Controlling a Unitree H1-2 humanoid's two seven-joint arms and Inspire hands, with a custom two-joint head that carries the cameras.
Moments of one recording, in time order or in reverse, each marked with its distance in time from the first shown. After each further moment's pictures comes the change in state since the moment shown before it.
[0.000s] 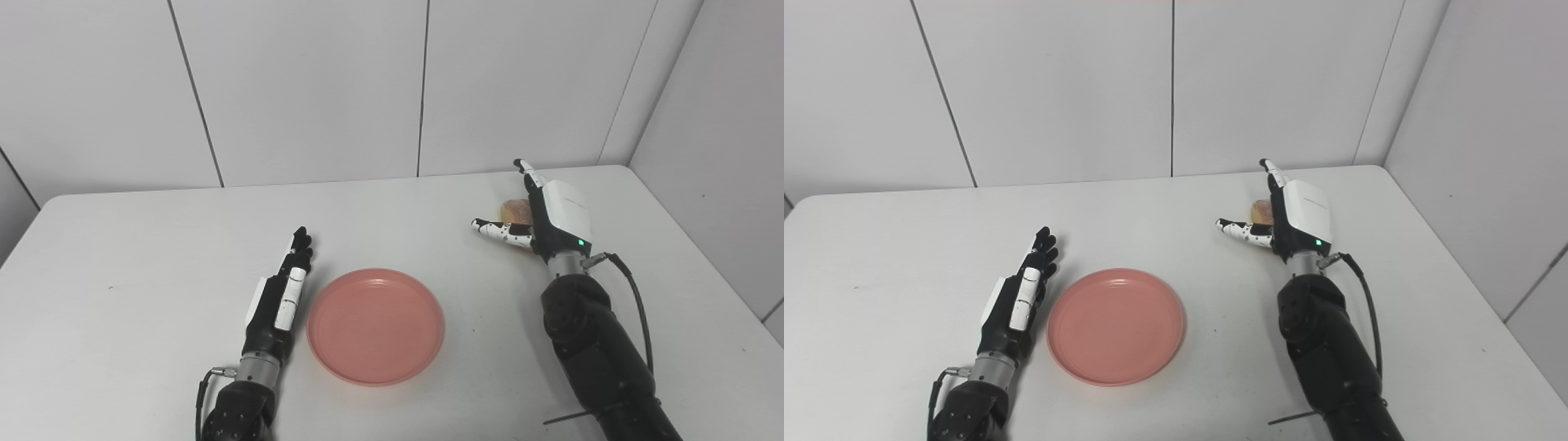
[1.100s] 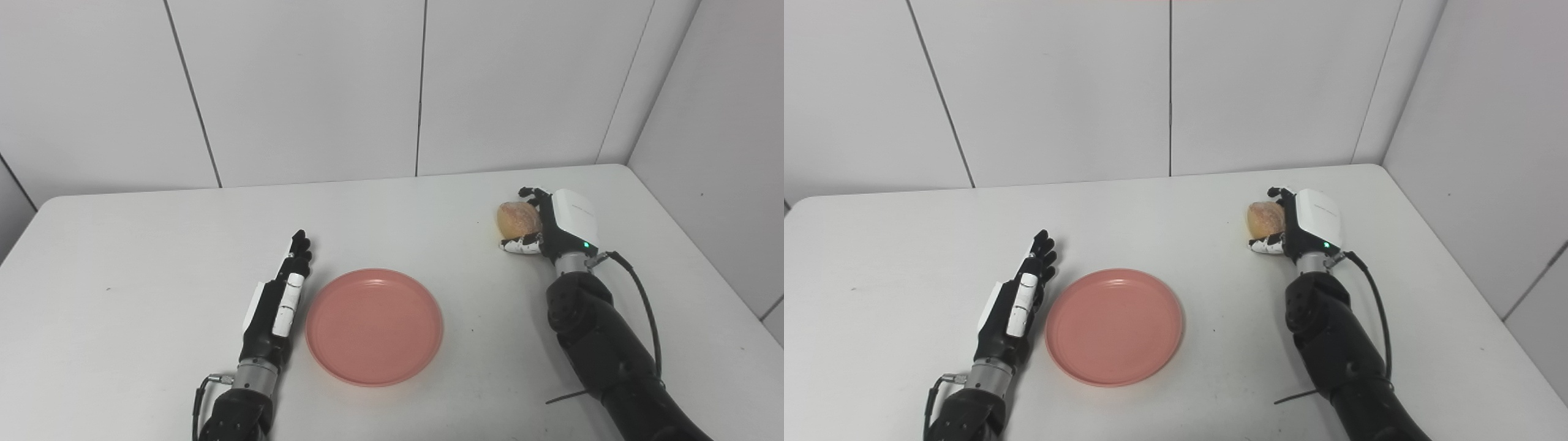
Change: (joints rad) left arm 0.033 -0.005 -0.008 -0.048 -0.001 0.004 -0.008; right arm -0.067 -0.045 0.038 0.206 0.126 -0.007 -0.097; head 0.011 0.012
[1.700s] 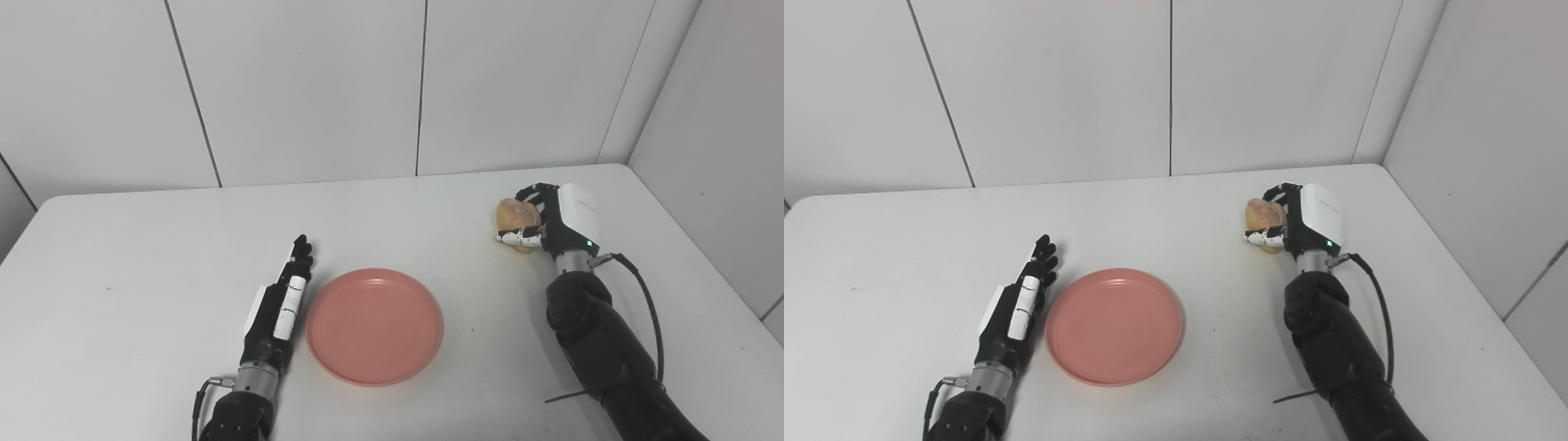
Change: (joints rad) left arm 0.009 -0.001 -0.005 -0.016 0.007 0.036 -0.002; right arm 0.018 0.010 -0.007 -0.054 0.064 -0.050 -0.067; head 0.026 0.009
